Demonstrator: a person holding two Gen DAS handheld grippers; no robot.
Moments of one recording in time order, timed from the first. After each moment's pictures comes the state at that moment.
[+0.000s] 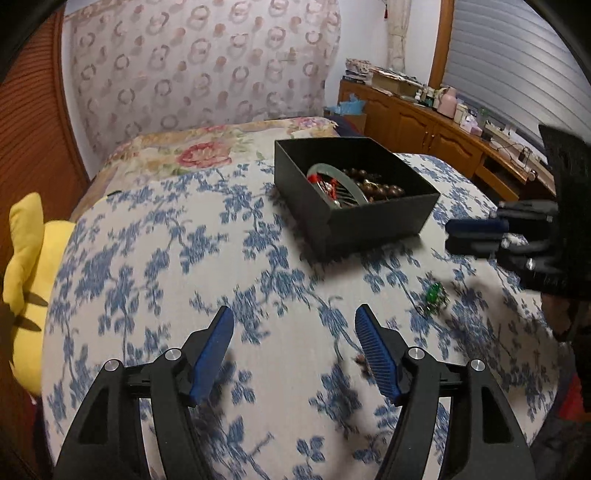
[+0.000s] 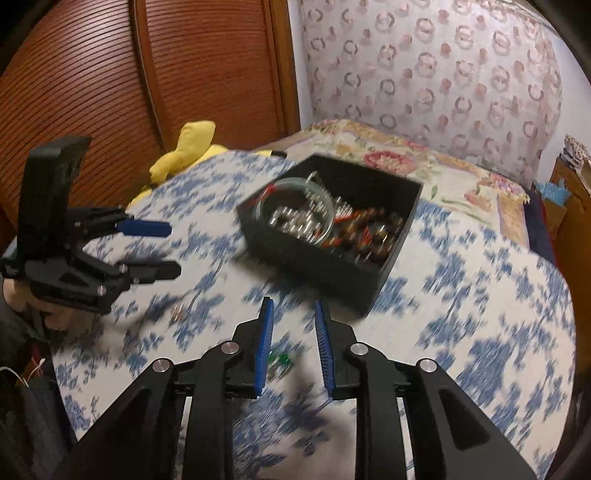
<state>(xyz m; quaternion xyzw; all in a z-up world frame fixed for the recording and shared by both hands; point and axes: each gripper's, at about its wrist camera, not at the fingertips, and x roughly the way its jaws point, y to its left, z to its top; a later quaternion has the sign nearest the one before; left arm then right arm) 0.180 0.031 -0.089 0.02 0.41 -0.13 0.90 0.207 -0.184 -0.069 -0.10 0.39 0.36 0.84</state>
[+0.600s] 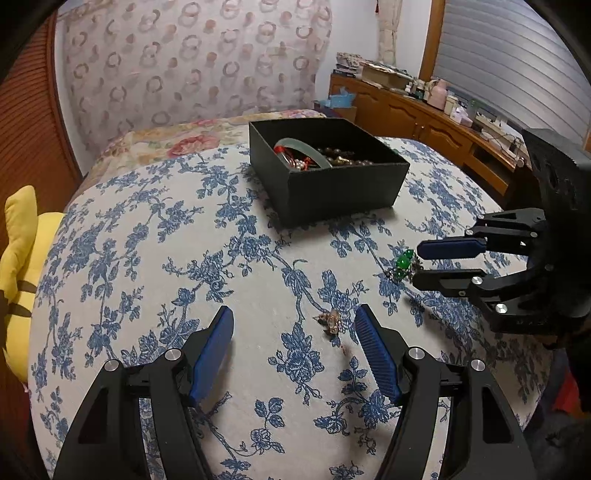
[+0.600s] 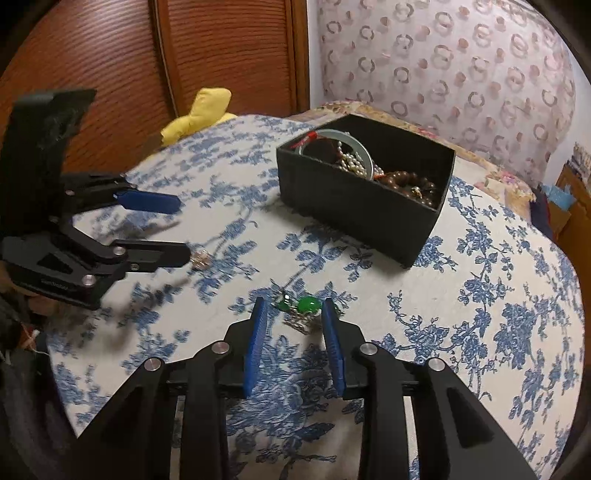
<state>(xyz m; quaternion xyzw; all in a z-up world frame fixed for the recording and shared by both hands) 0.156 0.011 -0.098 0.03 0.42 -0.15 0.89 0.177 -0.166 -0.095 -0.15 0.41 0.35 0.83</state>
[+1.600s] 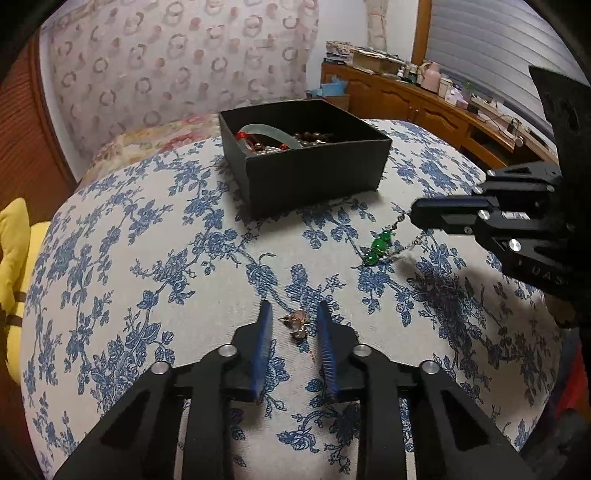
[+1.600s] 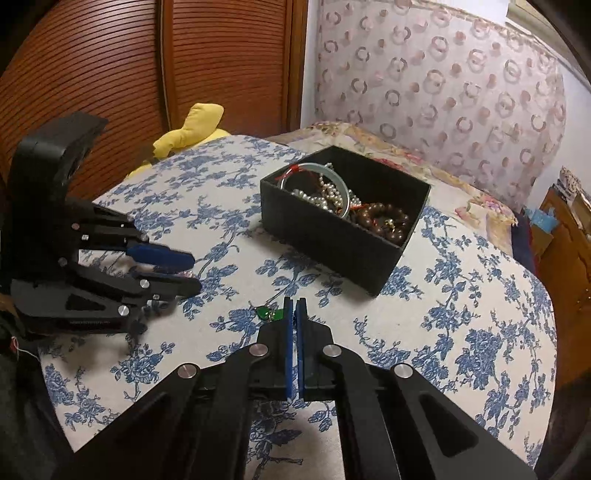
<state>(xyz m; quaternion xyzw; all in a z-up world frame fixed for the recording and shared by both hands) 0.159 -0.018 -0.109 0.06 0.43 -0.15 0.89 0.177 -0.174 -0.072 -0.16 0.36 0.34 0.85</state>
